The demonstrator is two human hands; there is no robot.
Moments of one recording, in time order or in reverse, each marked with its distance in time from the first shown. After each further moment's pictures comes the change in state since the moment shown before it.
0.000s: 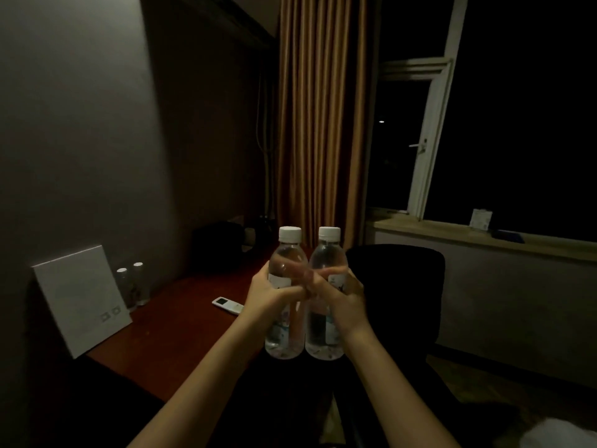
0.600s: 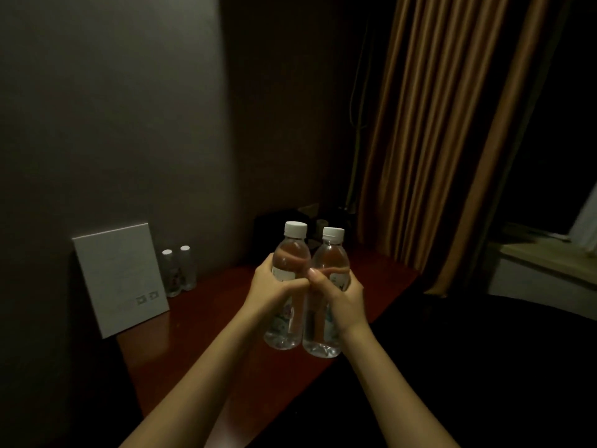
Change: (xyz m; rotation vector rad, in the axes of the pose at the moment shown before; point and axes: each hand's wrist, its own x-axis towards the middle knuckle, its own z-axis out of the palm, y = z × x) left_hand 0.246 -0.106 -0.067 0.189 0.402 -0.005; right_hand 0.268 0.141 0.097 0.157 -0.409 0.192
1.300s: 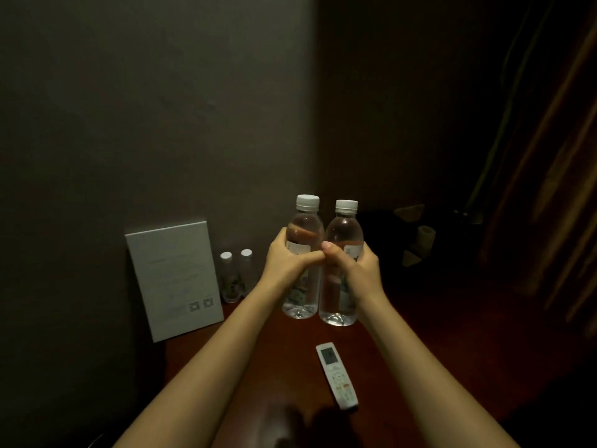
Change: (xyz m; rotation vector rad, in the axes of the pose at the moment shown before) left_hand 0.234 -0.080 -0.108 0.177 0.364 -0.048; right_hand 0.269 0.099 0.139 -0.049 -0.325 0.112
